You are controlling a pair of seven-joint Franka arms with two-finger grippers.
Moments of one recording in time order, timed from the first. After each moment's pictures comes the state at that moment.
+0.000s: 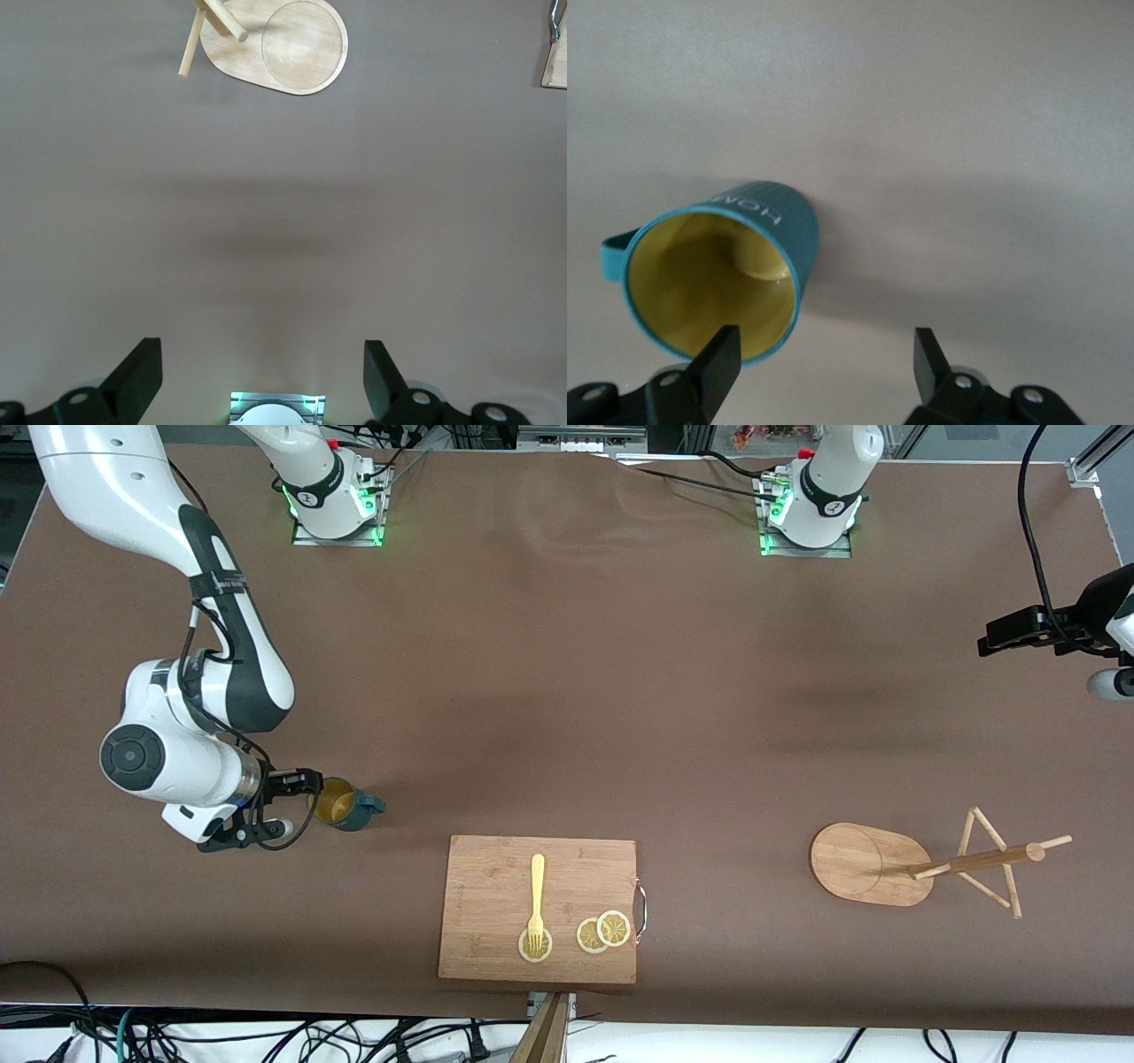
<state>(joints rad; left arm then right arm) 0.03 0.16 0.02 -1.39 -0.04 1.34 -0.02 0.06 0.62 0.05 -1.58 -0.03 2.10 -0.09</state>
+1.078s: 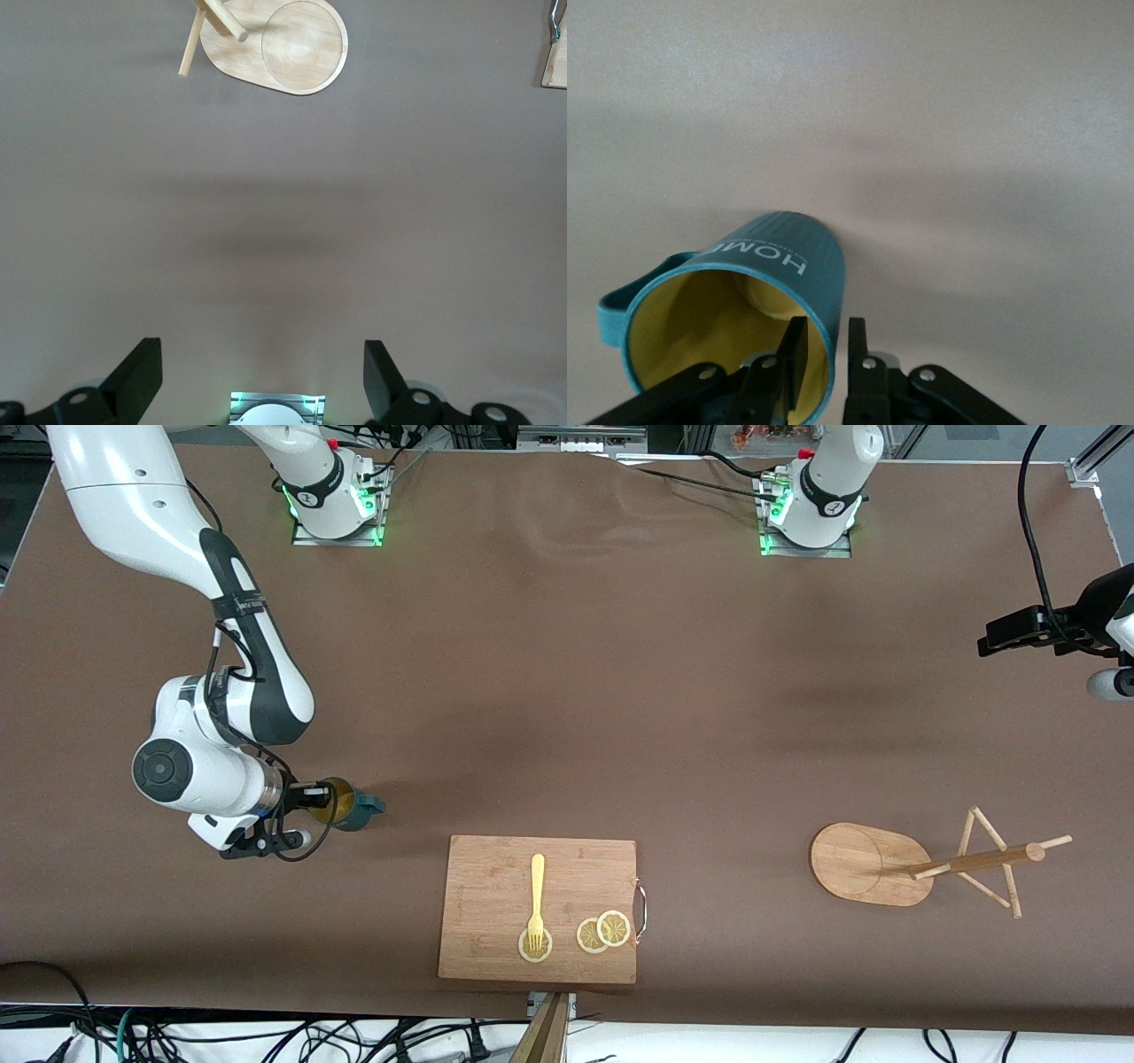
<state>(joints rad) 0.03 0.16 0.02 -1.39 -0.04 1.34 -0.02 0.08 0.67 0.05 -1.56 0.01 2.14 -0.04</state>
